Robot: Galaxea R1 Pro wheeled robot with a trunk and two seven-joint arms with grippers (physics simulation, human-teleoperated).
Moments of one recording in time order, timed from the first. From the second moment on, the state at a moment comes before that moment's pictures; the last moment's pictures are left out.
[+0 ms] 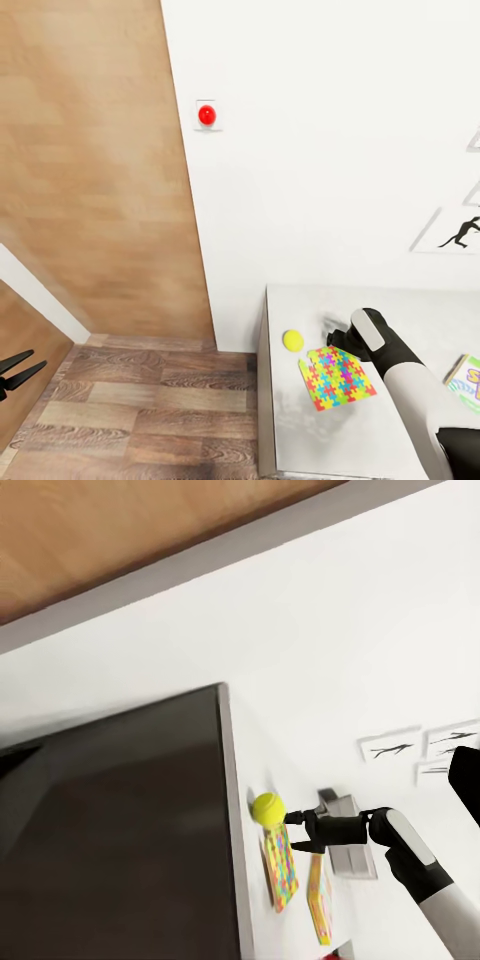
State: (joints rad) left arm -0.37 0.65 0.55 -0.67 0.42 0.78 -1.57; right arm -0.86 -0.16 0.02 -0.66 -0.79 0.91 -0.61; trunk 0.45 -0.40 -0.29
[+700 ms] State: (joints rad) left arm -0.37 0.65 0.55 -0.67 0.42 0.78 -1.57; right arm -0.86 -0.16 0.02 -0.66 -0.79 0.91 -0.61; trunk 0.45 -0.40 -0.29
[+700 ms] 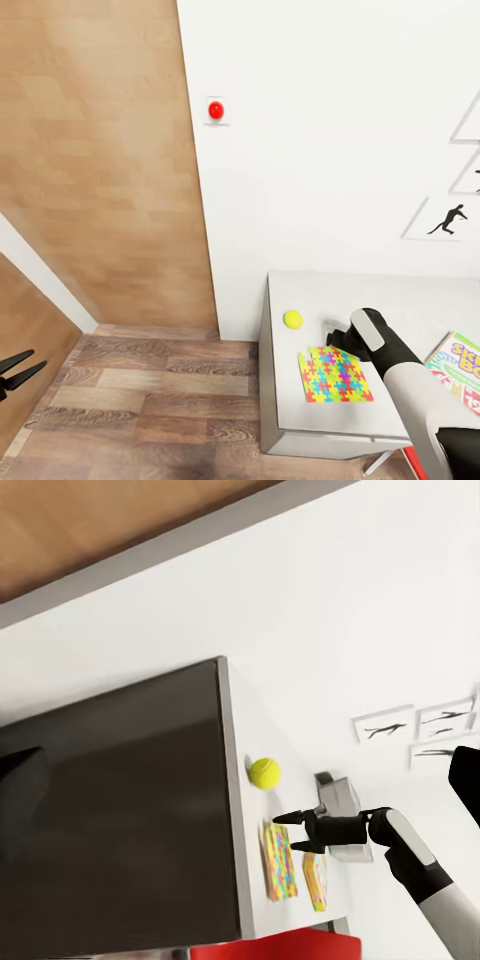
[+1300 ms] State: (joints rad) left arm -0.37 0.65 0.55 -0.67 0.42 0.78 -1.57; right arm -0.86 -0.16 0.02 -0.66 -0.79 0.91 -0.61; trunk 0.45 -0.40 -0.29
